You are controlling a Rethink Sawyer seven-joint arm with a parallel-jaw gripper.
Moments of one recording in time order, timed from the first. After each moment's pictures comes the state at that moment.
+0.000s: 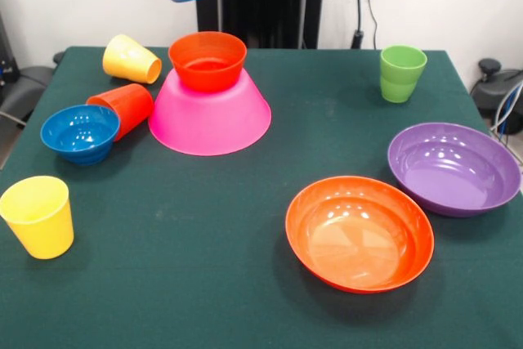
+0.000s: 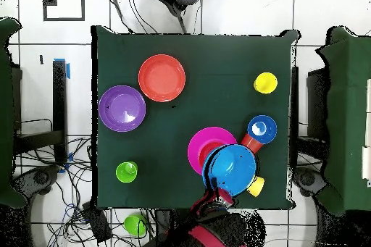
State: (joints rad) arm 0.36 -0.51 -0.90 1.88 -1.35 -0.73 2.36
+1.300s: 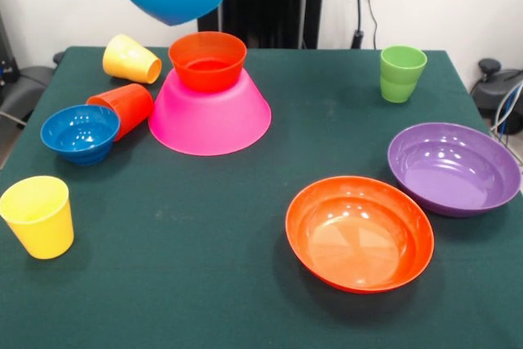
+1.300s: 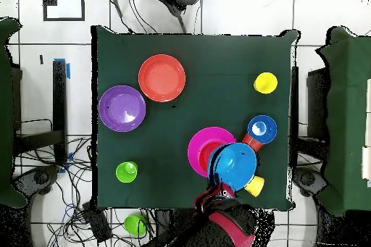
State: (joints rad) arm 0.26 -0.50 -0.81 1.87 -1.32 -0.72 2.36
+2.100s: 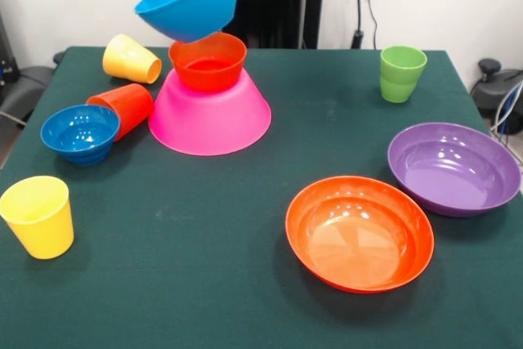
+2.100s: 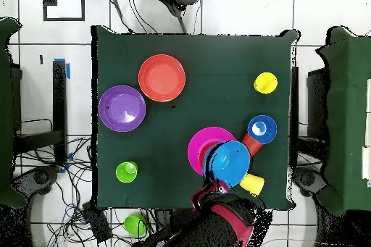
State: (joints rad) arm 0.21 -0.50 -0.73 1.87 -1.32 -0.72 2.36
